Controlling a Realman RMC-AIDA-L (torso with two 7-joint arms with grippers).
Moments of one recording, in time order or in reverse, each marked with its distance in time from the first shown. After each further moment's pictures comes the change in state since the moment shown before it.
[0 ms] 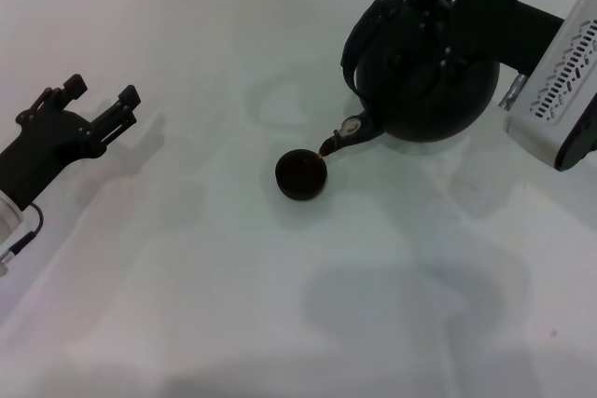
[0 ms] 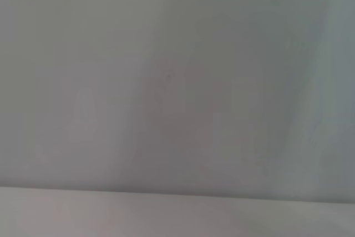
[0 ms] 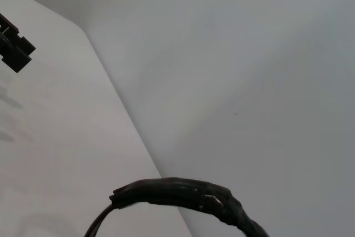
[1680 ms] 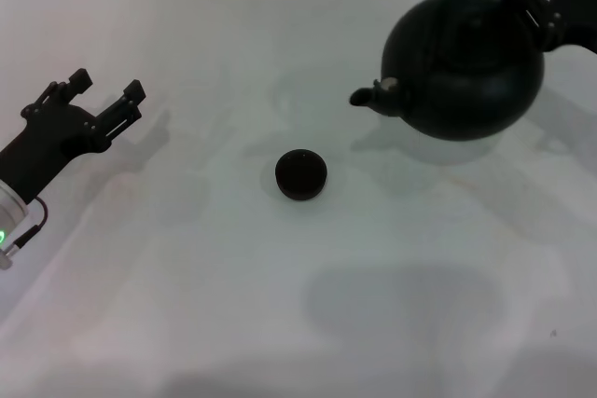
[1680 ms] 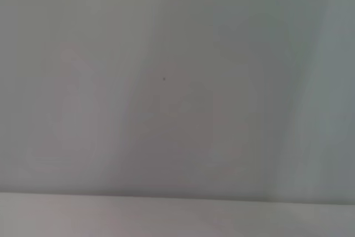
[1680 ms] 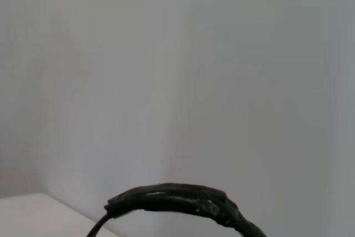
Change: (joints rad) left arm -0.020 0.000 0.000 -0.009 0.000 0.002 0.001; right arm 0.117 -0.003 0.473 0.492 0.370 0.646 0.132
